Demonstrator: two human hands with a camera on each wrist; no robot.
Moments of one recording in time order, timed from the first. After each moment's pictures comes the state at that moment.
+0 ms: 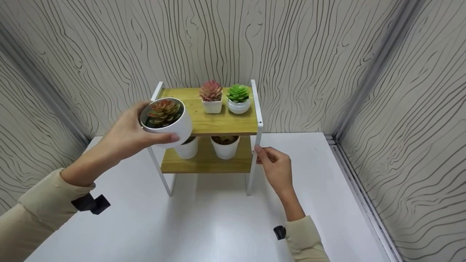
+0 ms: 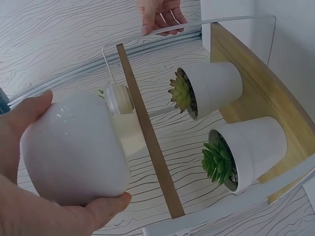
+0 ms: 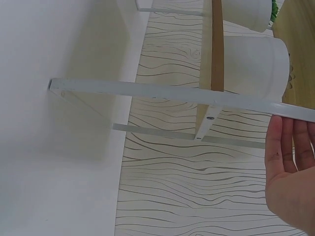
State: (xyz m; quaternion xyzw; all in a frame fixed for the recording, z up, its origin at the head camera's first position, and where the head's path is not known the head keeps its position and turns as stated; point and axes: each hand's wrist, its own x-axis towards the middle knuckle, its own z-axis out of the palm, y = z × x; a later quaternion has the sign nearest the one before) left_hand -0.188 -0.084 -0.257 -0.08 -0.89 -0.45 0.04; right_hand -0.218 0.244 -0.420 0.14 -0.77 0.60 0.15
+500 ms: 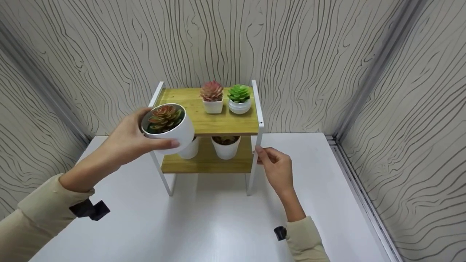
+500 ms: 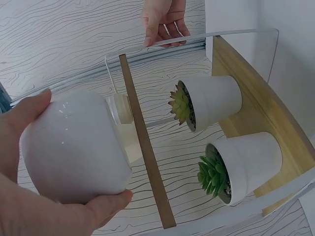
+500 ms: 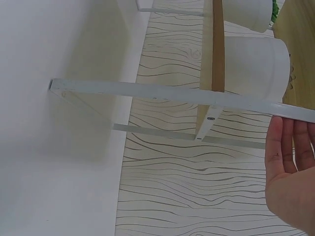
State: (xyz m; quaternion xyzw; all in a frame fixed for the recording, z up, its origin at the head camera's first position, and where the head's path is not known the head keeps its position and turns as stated) left_hand -0.182 -0.084 -0.263 -0.08 -0.87 -0.49 0.02; right_hand -0.218 0.243 -0.420 0.13 -0.78 0.60 0.15
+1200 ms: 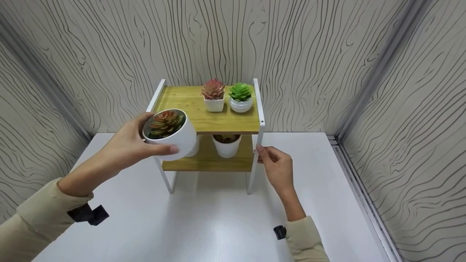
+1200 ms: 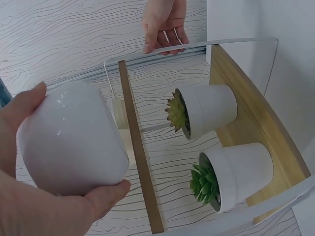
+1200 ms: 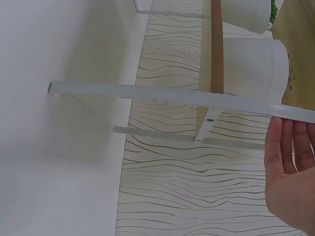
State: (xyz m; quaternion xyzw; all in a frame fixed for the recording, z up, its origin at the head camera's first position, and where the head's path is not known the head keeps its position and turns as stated) left_hand -0.170 -0.085 -0.270 -0.08 -0.86 -0.51 -0.01; right_hand -0.218 0.241 -0.419 0.11 -0.78 0.60 0.15
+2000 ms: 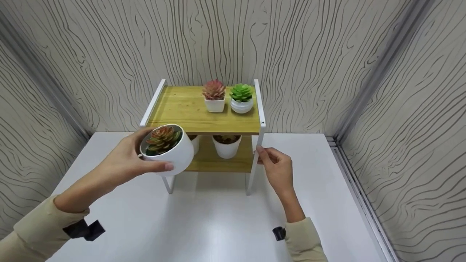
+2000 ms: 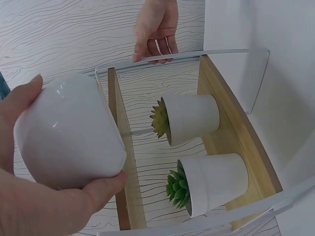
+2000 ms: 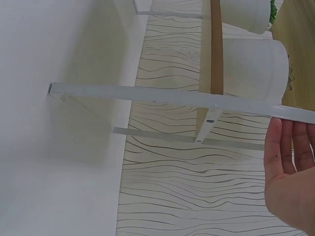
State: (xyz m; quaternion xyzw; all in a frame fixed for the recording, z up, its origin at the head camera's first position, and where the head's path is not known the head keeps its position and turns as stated) left_hand -0.157 -0.095 -0.298 -0.11 -0.83 -0.54 -0.01; right_hand -0.218 0.242 -0.419 0.12 -0.77 0.61 0.15
